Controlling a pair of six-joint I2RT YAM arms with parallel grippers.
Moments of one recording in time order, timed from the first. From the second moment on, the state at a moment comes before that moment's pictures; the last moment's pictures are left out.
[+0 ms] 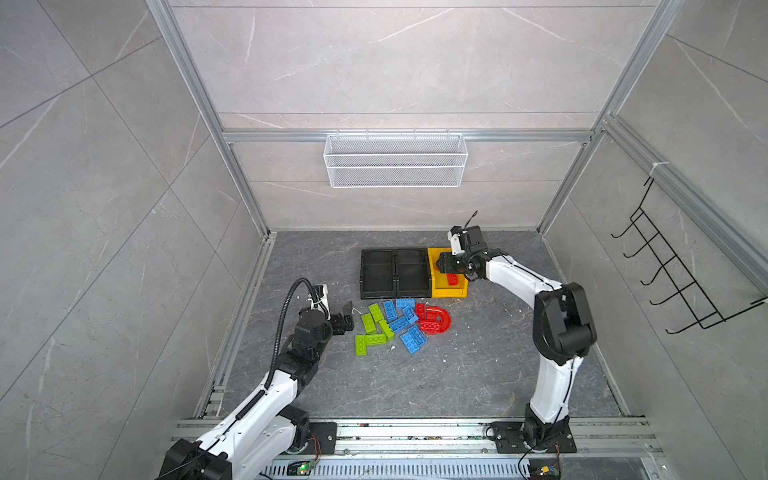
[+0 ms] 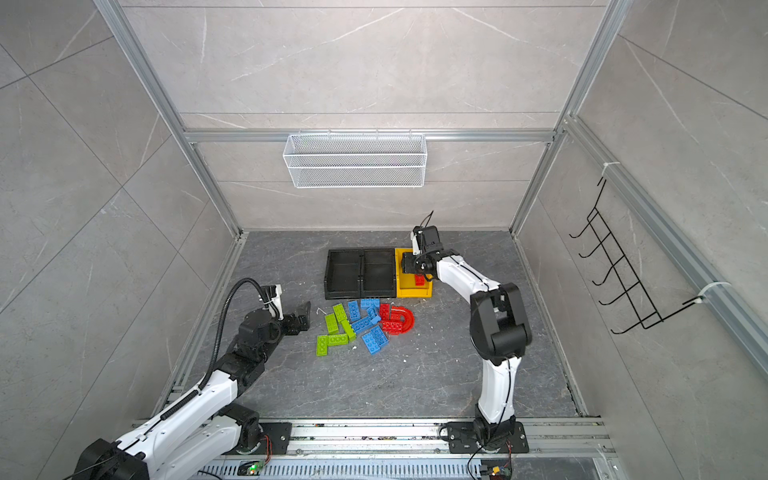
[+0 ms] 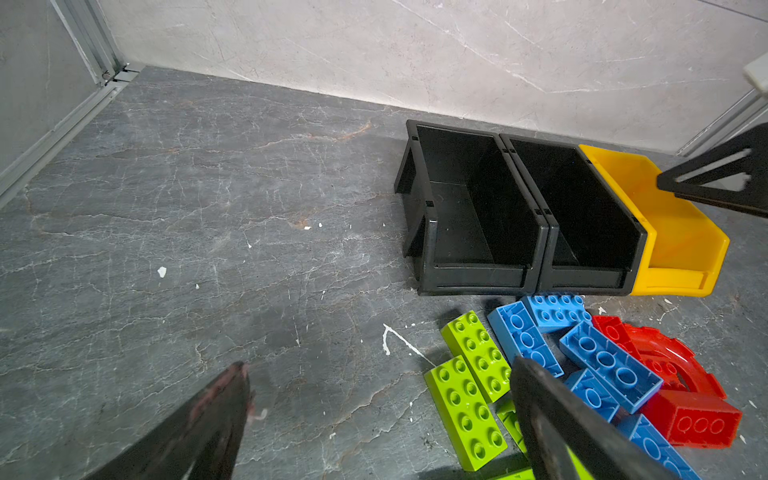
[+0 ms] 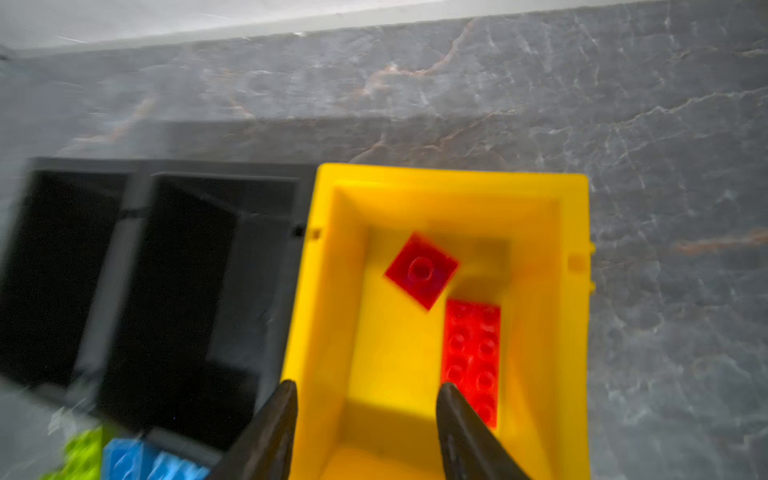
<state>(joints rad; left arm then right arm) -0.39 0.89 0.36 0.14 -0.18 -0.28 0.31 1.87 1.41 -0.36 -0.15 0.24</state>
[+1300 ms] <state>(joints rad) -0.39 0.90 0.36 0.11 -0.20 -0.28 0.66 1.78 1.20 -0.64 -0.10 -0.18</state>
